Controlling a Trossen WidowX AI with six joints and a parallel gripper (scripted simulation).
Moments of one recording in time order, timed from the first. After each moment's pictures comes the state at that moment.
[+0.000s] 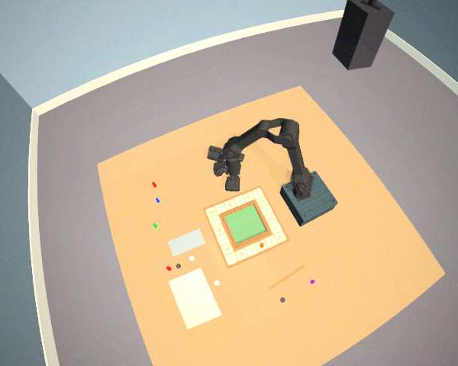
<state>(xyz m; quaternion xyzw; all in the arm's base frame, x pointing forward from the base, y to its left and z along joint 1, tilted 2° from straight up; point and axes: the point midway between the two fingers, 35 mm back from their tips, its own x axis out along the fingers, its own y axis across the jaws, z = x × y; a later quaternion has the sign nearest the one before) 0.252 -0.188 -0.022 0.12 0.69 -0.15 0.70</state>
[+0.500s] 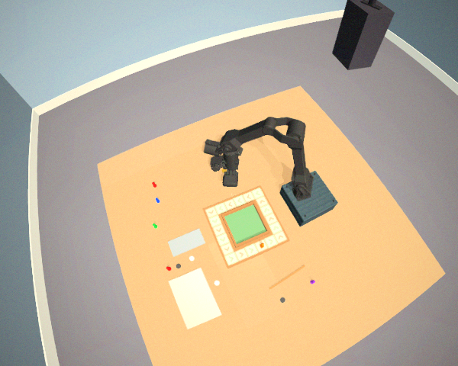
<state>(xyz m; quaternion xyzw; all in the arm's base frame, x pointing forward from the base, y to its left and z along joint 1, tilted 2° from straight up) 0.259 -0.187 0.024 0.11 0.69 -0.15 0.70</state>
